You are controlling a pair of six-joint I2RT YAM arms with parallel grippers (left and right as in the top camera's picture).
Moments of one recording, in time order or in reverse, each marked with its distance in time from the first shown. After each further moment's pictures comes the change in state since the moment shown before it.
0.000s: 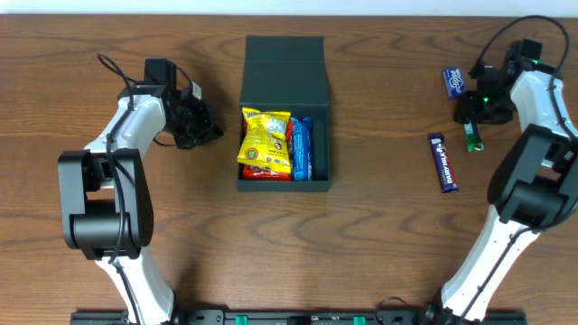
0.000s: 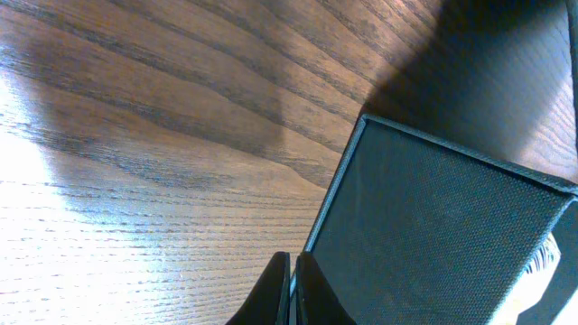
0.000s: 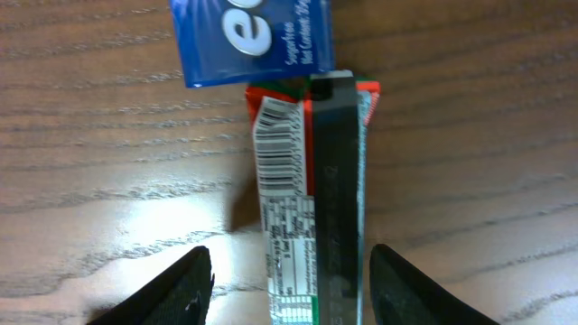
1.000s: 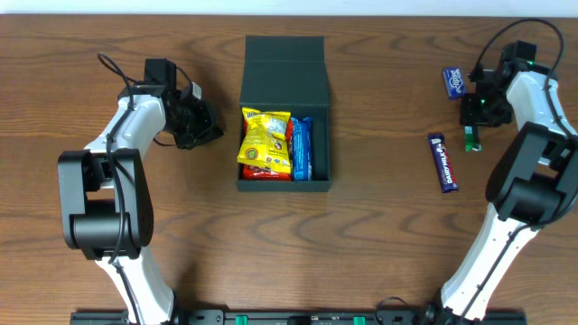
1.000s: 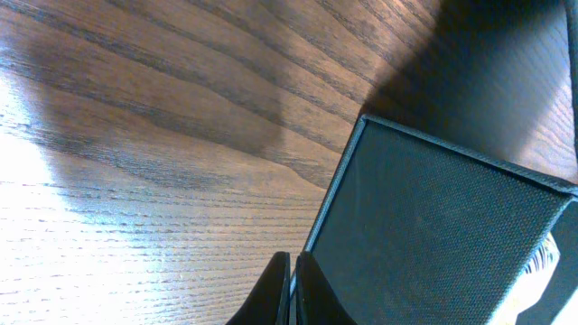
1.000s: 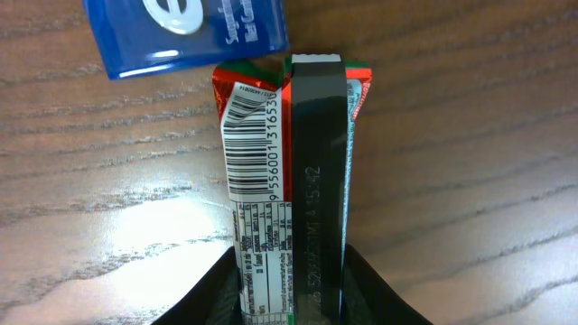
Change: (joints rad) left arm 0.000 0.000 0.000 0.000 0.000 0.000; right arm 0.004 0.024 0.000 -0.004 0.070 0.050
